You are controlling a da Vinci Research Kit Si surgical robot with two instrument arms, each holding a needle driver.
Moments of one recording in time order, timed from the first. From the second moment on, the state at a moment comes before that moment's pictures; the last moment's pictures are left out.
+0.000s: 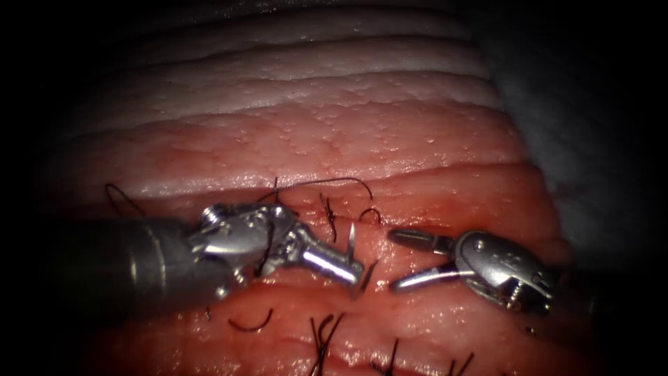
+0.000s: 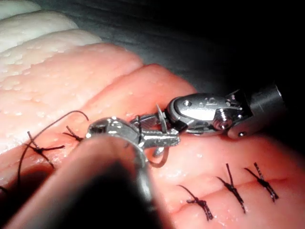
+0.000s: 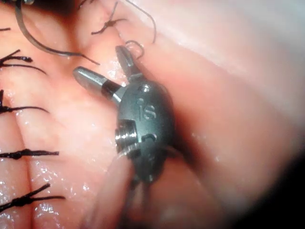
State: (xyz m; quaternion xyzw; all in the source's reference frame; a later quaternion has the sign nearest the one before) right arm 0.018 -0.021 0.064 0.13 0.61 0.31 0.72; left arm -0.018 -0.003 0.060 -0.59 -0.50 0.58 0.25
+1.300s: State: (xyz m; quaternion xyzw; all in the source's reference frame) right arm 0.021 -0.024 0.068 0.13 0.52 0.28 0.80; left arm -0.014 -0.006 0.044 -0.67 0.02 0.73 0.07
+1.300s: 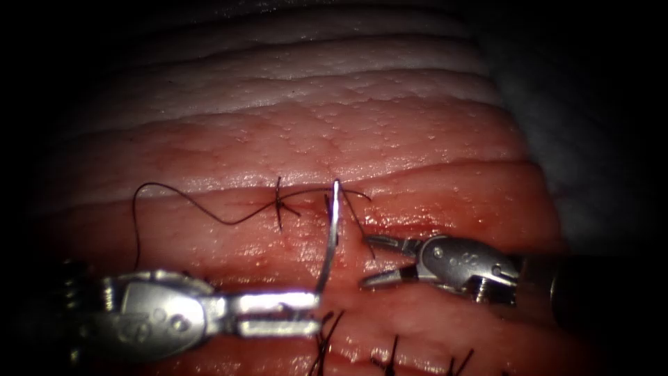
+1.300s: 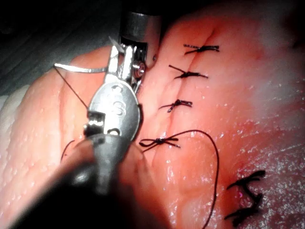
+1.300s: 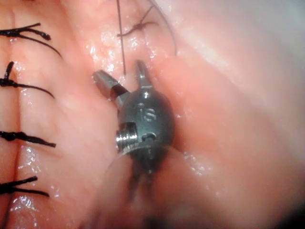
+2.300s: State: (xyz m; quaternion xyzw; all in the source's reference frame) right arm 0.020 -0.026 0.059 0.18 0.47 0.36 0.78; left arm -0.012 -0.012 0.044 -0.67 0.01 0.74 0.06
